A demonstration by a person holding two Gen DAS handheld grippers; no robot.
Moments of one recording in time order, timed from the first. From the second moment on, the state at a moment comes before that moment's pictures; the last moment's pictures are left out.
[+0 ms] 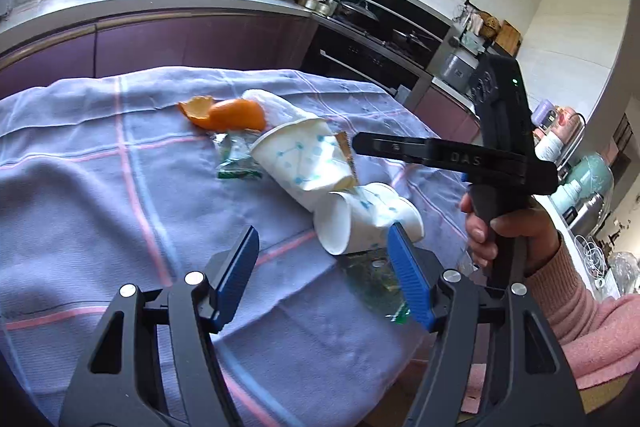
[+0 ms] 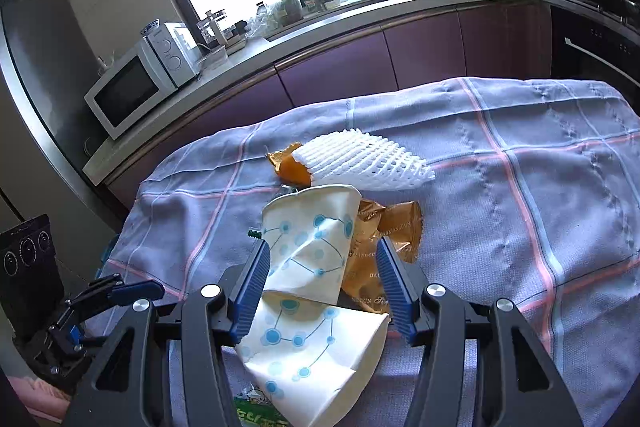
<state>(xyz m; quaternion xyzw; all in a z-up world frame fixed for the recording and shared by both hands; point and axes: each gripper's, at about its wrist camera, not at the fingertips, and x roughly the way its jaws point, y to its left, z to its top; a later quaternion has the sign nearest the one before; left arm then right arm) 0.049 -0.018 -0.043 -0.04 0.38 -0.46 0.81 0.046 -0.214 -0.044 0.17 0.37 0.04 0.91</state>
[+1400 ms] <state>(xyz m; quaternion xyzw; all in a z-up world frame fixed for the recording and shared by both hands) 0.065 -0.044 -0.050 -0.06 0.41 -0.49 0.77 0.071 -0.214 -0.050 0.25 0.35 0.12 0.90</state>
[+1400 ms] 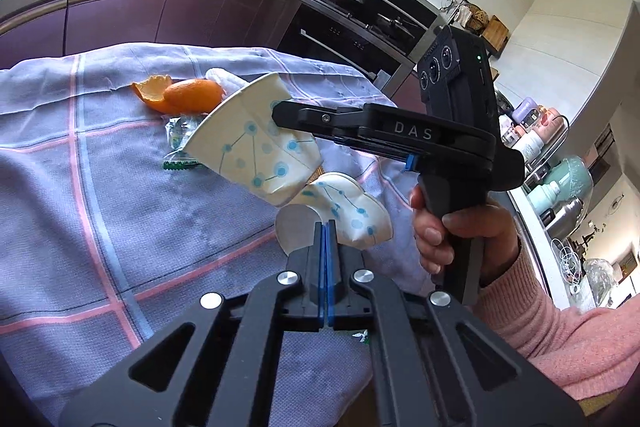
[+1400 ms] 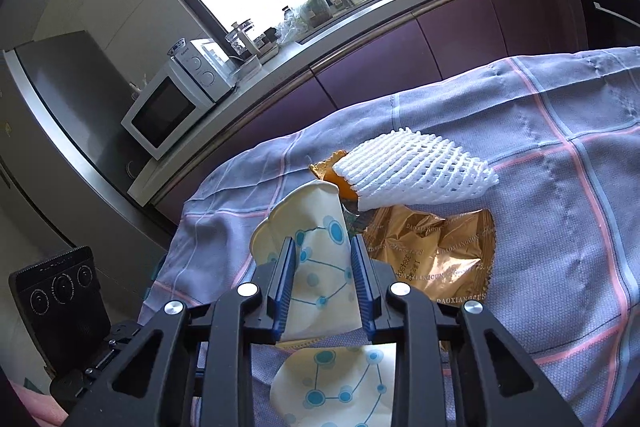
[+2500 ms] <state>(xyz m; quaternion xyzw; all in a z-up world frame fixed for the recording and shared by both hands) 0.059 -0.013 -0.035 -0.10 0.41 -0.47 0.78 0.070 -0.213 -0.040 0.29 0.31 0.13 0.90</state>
